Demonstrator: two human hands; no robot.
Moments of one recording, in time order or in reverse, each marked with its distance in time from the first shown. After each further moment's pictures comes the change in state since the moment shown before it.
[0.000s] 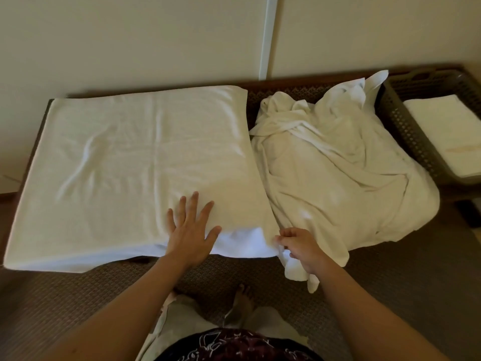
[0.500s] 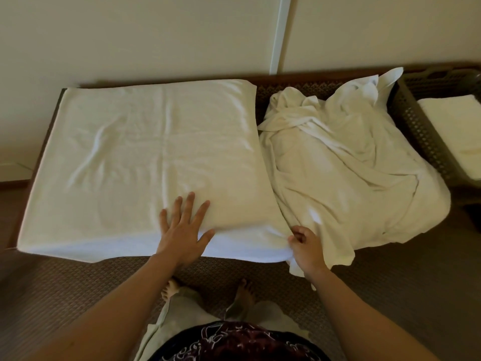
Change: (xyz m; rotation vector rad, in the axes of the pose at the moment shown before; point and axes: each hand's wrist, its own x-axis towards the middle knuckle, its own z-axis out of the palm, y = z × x) left_hand -0.020 -0.031 0.007 0.058 -0.048 -0.013; right_hand -0.008 0.027 0.012 0.038 0.192 -0.132
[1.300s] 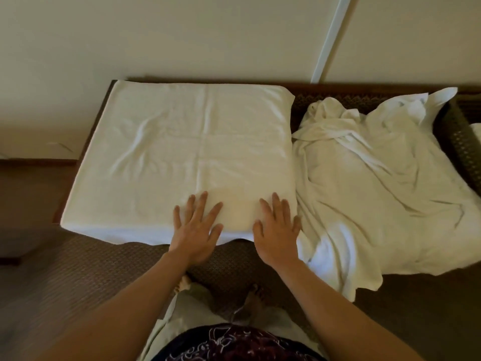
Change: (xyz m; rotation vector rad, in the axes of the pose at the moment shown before) left_hand -0.012 -0.030 -0.007 -0.067 0.059 -0.087; right_hand -0.029 -0.074 0.118 -0.850 -0.021 -0.637
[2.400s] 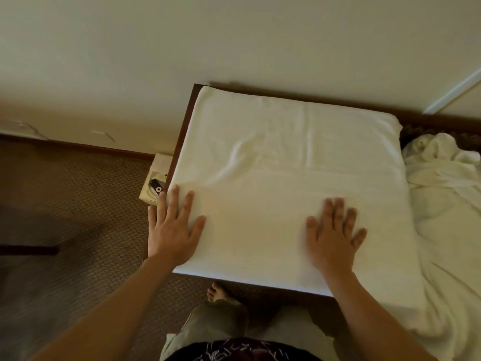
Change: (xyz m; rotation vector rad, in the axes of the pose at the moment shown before) left_hand 0.034 -0.299 -0.070 -0.046 0.080 -0.327; right_hand 0.124 -0.154 0.063 -0.255 -0.076 0.277
